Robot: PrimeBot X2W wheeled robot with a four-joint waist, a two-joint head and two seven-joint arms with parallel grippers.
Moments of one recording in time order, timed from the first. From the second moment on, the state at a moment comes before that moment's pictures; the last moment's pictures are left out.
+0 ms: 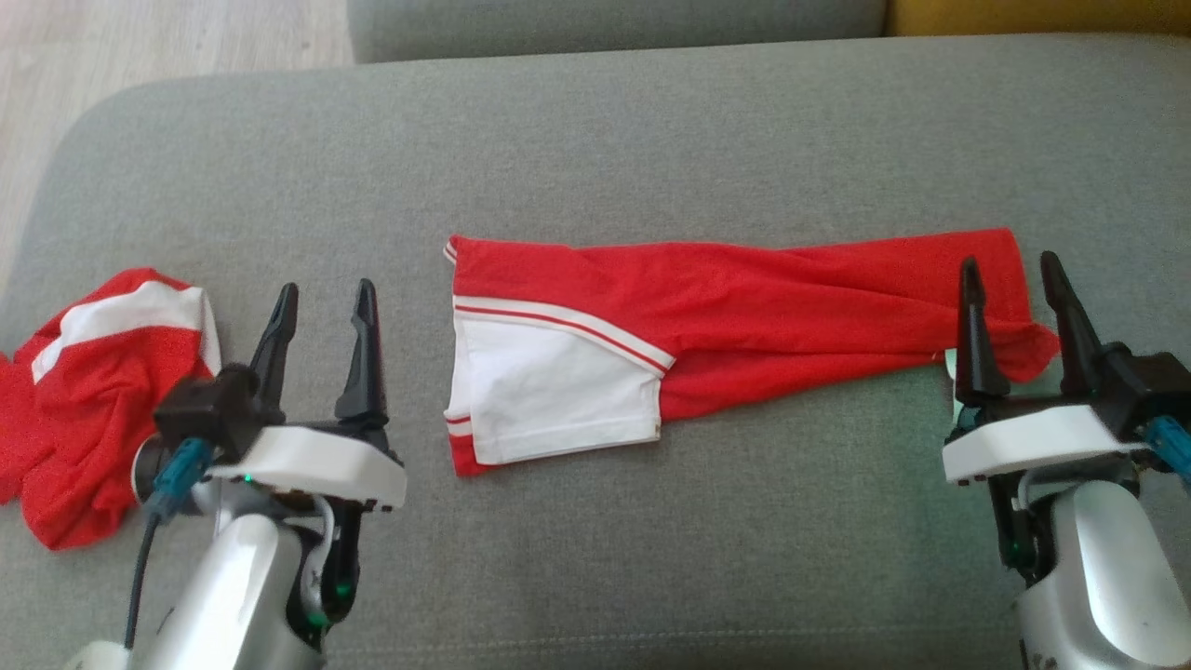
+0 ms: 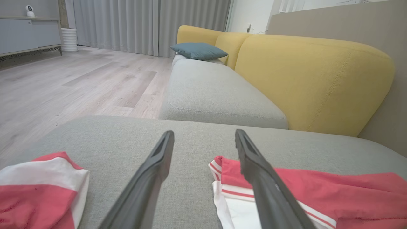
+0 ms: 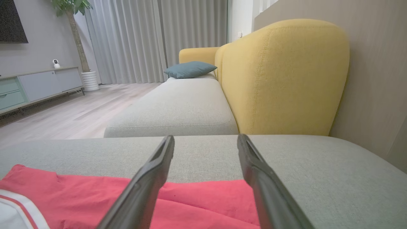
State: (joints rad) left arm -0.22 0.23 -0.38 0.16 -0.46 0.21 -0.26; right arm -0.23 -0.06 -0.06 0.29 0.06 0.13 -0.21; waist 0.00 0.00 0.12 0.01
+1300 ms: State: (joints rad) left arm -0.28 0.08 -0.11 0.26 -0.20 -0.07 -0.26; right arm -0.63 -0.04 -0.55 0.81 0.05 0.13 0.04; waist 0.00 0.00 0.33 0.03
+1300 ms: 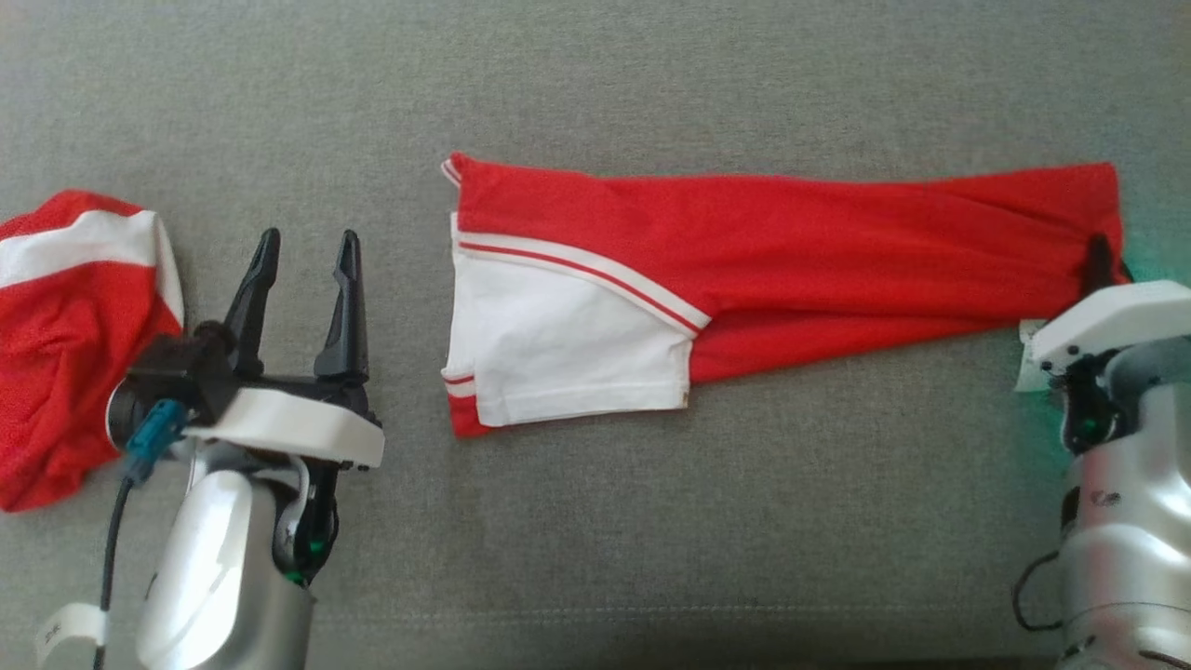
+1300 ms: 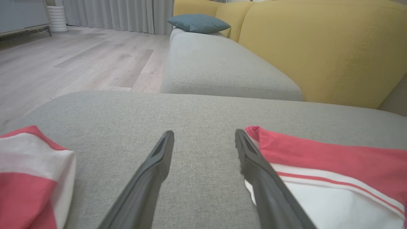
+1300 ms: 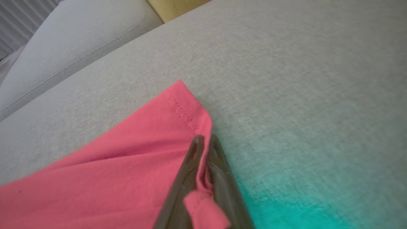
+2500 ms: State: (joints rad) left arm -0.16 0.04 -0.17 0.32 -0.24 -0.04 -0.26; right arm -0.58 -0.05 -0.12 0.66 0.44 0.13 0.06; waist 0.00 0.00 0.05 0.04
